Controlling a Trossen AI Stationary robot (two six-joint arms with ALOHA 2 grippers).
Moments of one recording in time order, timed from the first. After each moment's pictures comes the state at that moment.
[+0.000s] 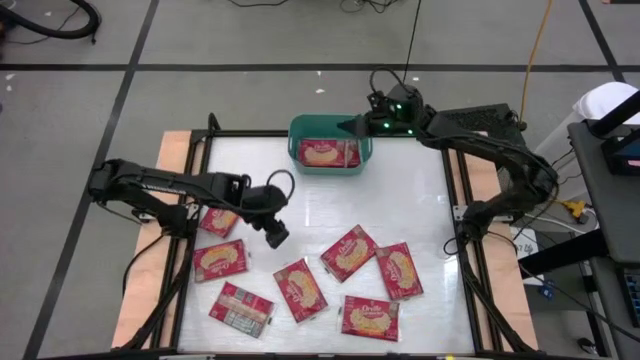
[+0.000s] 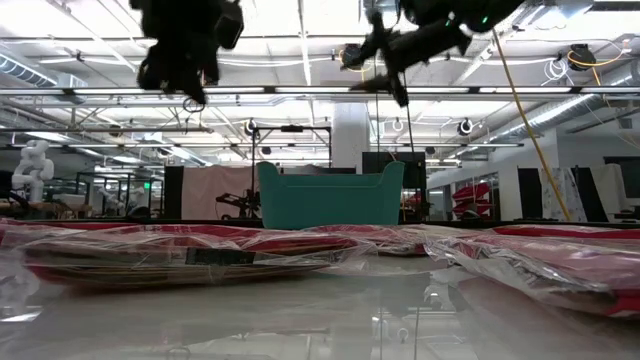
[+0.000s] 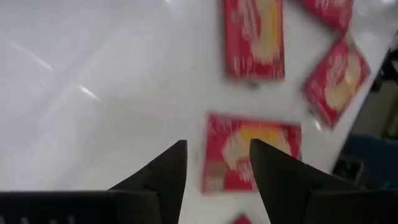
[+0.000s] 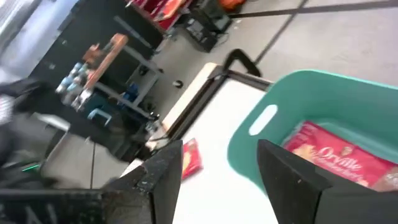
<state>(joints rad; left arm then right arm) -0.07 1.36 1.11 -0.77 0.13 -0.79 -0.61 1.44 1.16 -0.05 -0.37 0.68</state>
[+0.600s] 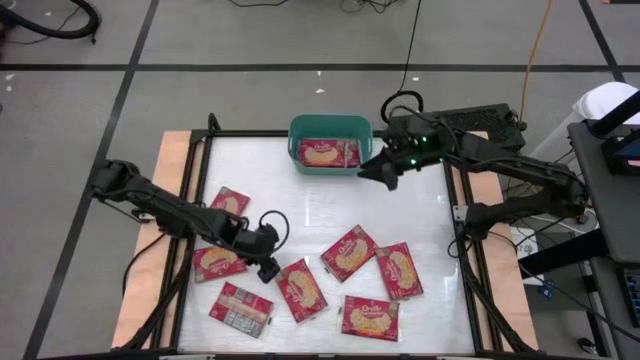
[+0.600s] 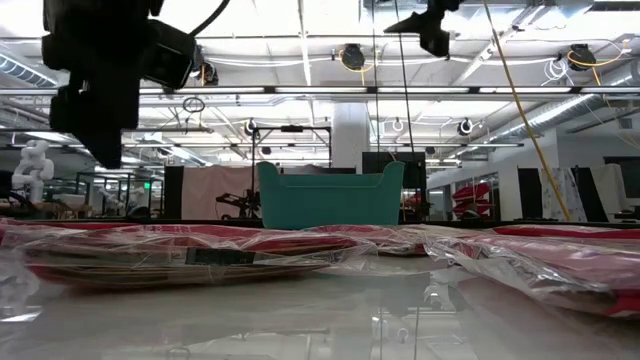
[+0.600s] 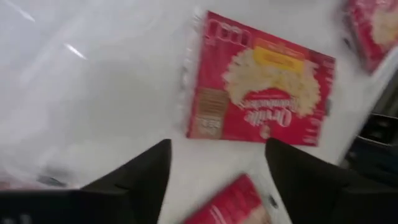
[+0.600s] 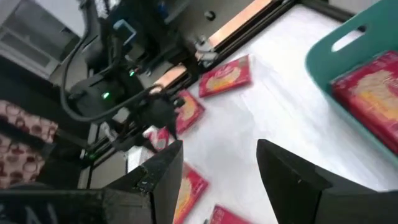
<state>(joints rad) -0.36 1.39 0.85 -0.52 0.08 -1.11 -0.34 1.16 1.16 -0.46 -0.37 0.52</state>
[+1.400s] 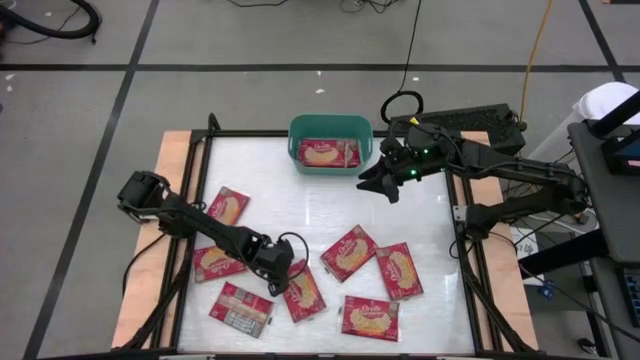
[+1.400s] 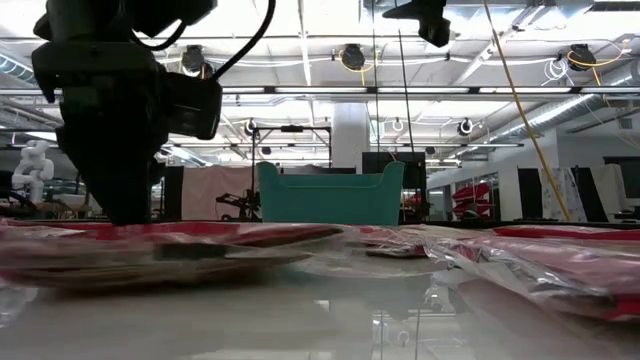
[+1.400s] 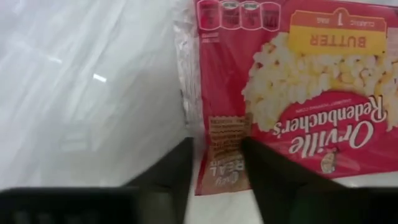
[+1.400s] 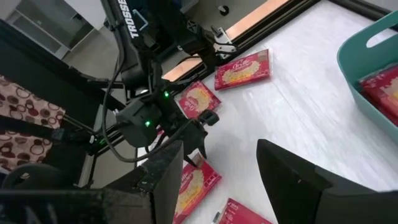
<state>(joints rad) -0.39 1.72 0.86 -0.31 0.03 -0.84 -0.22 1.15 1.16 -0.45 -0.31 0.53</state>
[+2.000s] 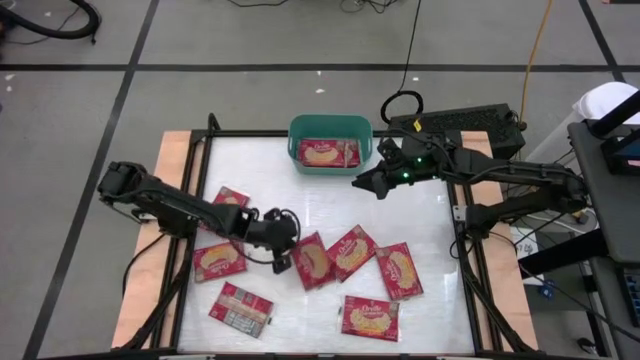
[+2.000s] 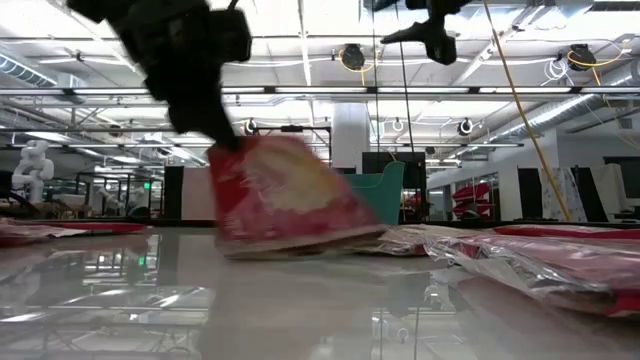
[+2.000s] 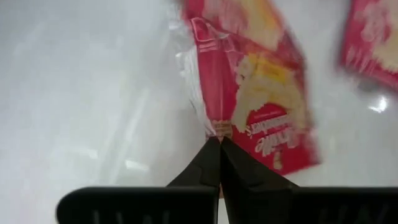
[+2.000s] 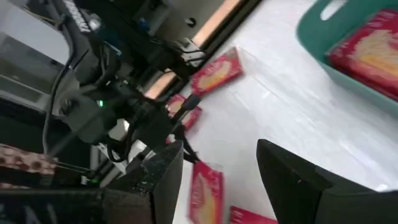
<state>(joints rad) -0.25 1.48 0.87 -0.28 -0.14 -0.49 -0.19 1.16 1.07 -0.37 -0.16 0.76</state>
